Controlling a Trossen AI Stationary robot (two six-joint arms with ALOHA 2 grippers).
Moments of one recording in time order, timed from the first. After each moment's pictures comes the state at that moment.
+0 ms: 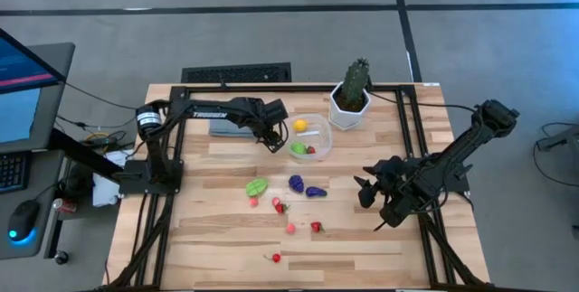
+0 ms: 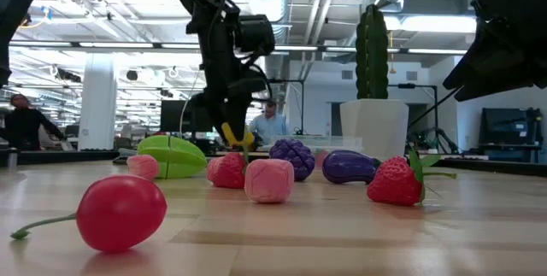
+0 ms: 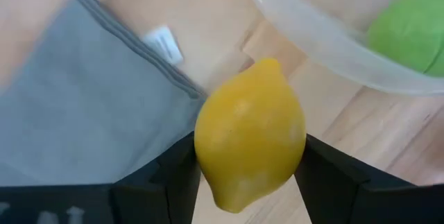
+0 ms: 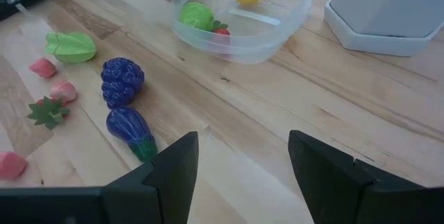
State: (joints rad) left arm 0.34 1.85 1.30 -0.72 -0.07 -0.33; right arm 0.73 1.20 0.60 -0.73 0.91 1.47
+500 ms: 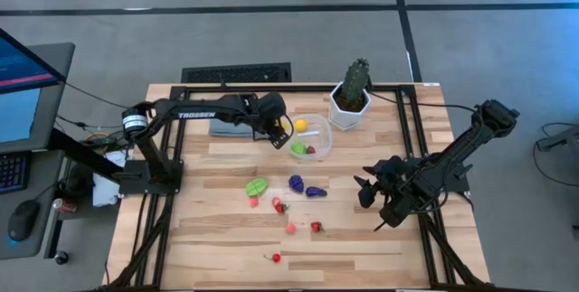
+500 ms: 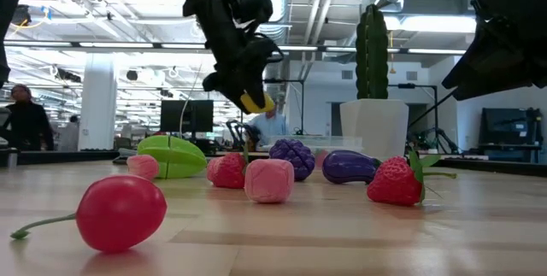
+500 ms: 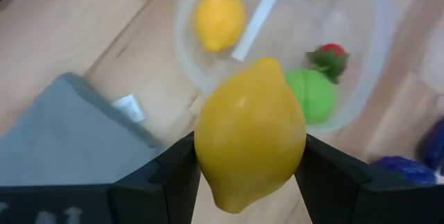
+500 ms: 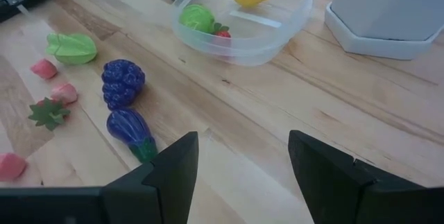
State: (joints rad) left arm 0.32 1.74 1.30 -0.60 -0.01 -0.34; right arm 0.73 1.20 0.60 -0.73 0.92 1.46
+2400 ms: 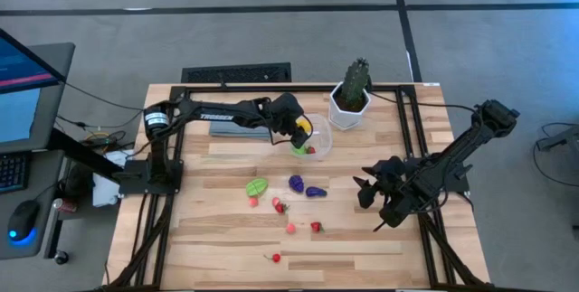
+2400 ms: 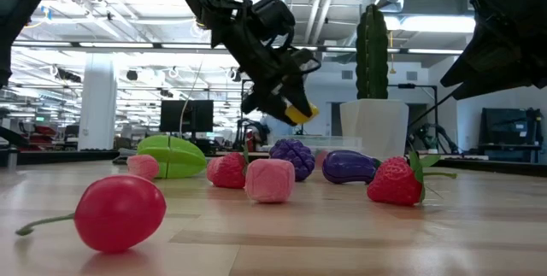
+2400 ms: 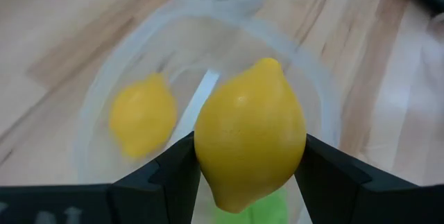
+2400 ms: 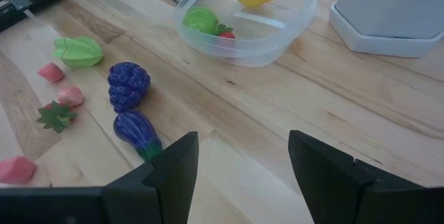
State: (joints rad) left arm 0.31 1.92 1.35 -0.23 0.09 -0.38; right arm 0.73 1.20 0.60 -0.71 0.92 1.46
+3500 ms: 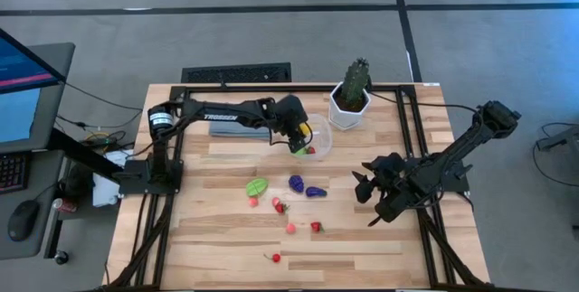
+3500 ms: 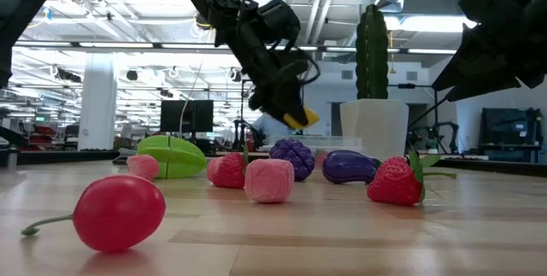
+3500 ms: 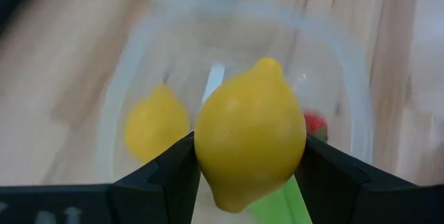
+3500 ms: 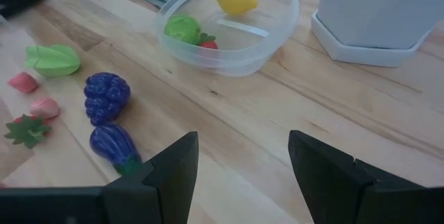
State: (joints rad) left arm 0.30 1.95 1.40 -0.33 0.05 -0.08; right arm 0.67 1.20 0.60 -0.71 0.92 1.42
